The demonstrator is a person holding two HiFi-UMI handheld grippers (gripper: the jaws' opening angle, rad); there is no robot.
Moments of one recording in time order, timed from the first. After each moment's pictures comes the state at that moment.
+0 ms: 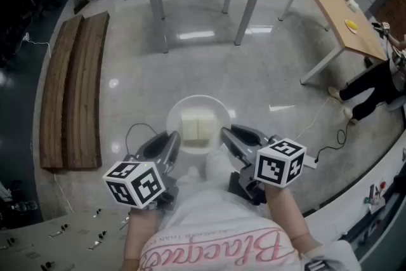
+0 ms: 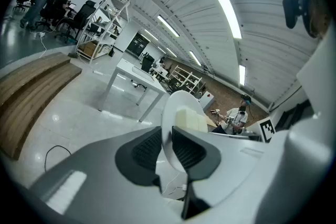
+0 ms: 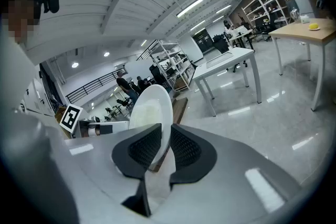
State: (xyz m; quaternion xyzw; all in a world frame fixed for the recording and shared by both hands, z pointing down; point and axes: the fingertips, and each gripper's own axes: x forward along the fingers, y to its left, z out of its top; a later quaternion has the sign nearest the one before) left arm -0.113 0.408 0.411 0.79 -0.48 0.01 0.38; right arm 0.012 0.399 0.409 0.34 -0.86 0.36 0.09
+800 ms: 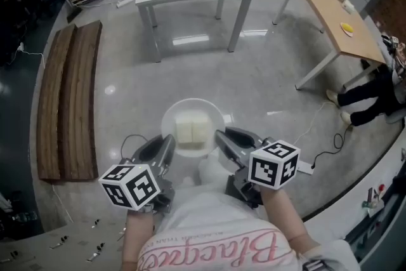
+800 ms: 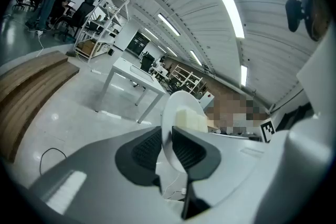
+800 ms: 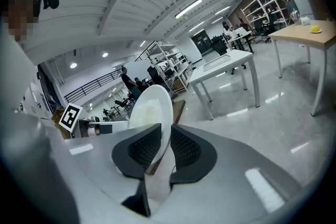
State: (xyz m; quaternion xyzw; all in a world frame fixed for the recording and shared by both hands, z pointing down) left arm -0.097 0.378 0.413 0.79 -0.48 0.01 0.39; right arm 0.027 0.369 0.411 0.35 -0.86 0.36 0.09
